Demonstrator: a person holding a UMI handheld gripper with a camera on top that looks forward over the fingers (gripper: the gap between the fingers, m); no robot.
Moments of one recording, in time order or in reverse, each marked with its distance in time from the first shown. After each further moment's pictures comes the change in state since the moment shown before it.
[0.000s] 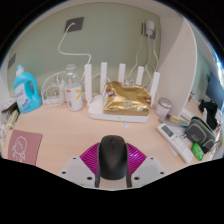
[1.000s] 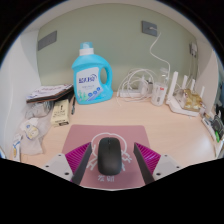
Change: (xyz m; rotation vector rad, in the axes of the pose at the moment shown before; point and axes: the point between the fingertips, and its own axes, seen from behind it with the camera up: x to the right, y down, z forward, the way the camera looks) arm -0.339 0.033 -0.086 -0.018 -0.171 -0.051
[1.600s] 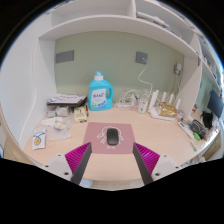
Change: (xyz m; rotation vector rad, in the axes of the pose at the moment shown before) arm -0.024 0.009 -0.230 0.097 0.064 -0.041
